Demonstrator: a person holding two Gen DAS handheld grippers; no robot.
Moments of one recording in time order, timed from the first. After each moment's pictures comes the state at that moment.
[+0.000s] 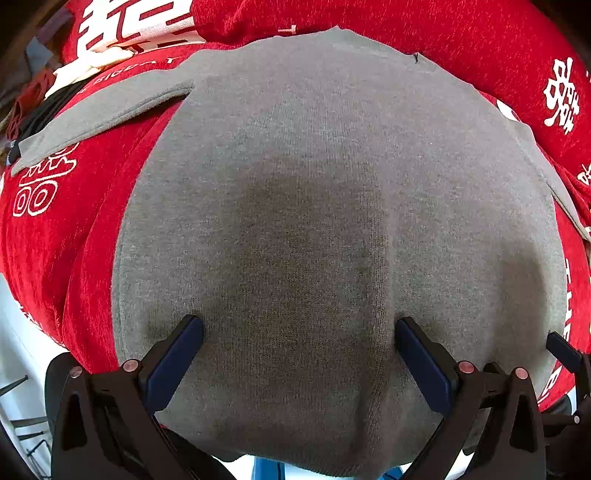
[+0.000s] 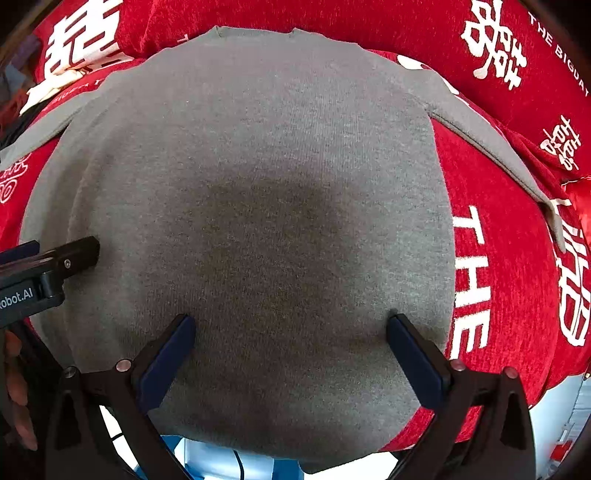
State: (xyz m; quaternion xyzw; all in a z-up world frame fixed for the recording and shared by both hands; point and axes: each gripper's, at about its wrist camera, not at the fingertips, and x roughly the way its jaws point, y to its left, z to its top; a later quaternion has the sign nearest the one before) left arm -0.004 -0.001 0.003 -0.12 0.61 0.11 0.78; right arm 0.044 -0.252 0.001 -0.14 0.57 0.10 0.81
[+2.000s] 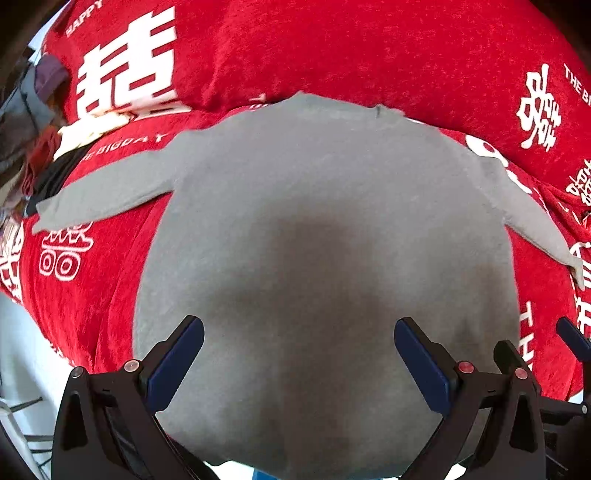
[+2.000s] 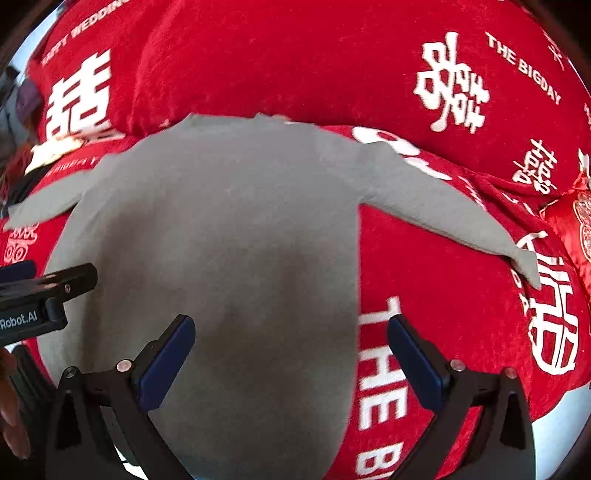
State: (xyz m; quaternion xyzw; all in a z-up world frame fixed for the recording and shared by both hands) left arm 0.039 -0.055 0.077 -0.07 0.56 0.12 0.82; right arm 0.060 -0.278 0.061 -0.10 0.46 0.09 0.88
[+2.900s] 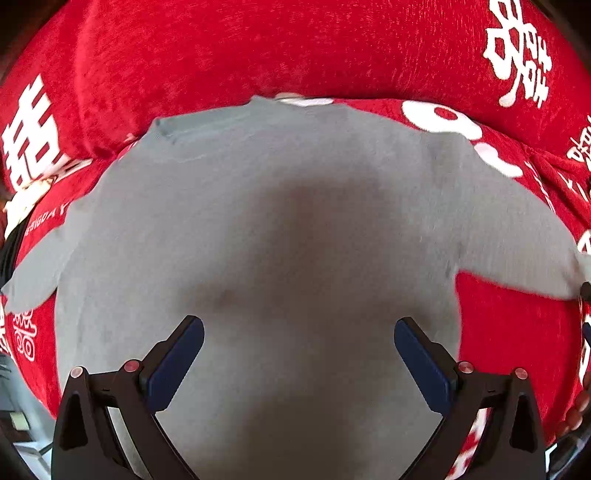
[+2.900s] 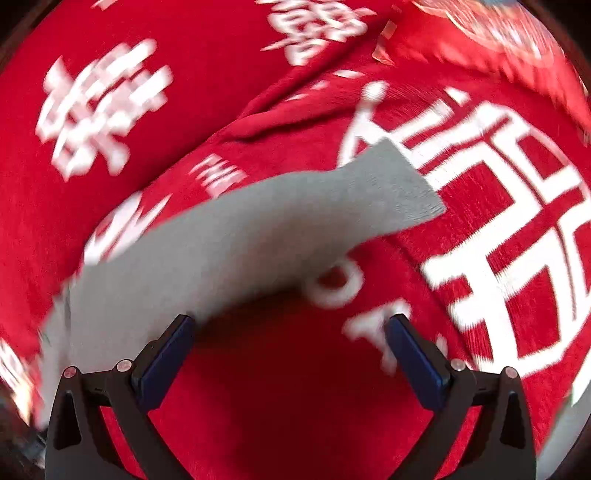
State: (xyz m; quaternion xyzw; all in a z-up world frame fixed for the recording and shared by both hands) left arm 0.185 -0.183 0.034 -0.01 0.60 0.08 0.79; right arm 0.179 -0.606 0.002 0.26 0.45 -0.12 0.85
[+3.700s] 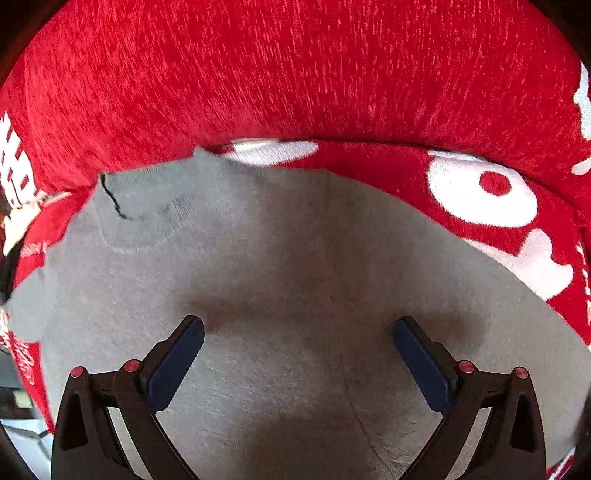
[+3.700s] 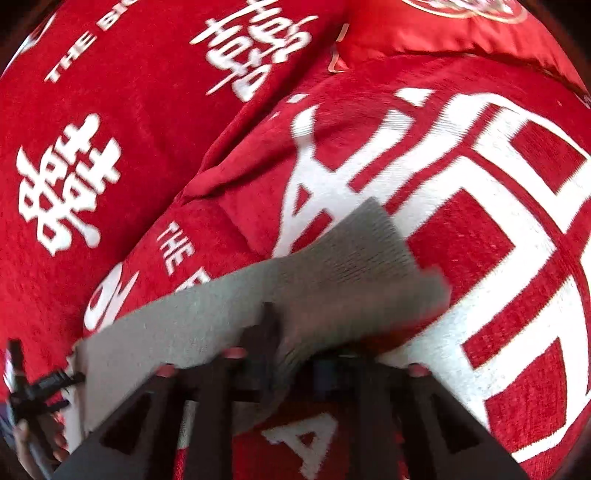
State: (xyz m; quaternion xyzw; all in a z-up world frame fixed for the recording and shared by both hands) left arm 0.310 -0.209 -0.001 -0.02 0.61 0.14 0.78; right arm 0.178 -0.675 -0.018 0.32 0.39 -0.12 0.85
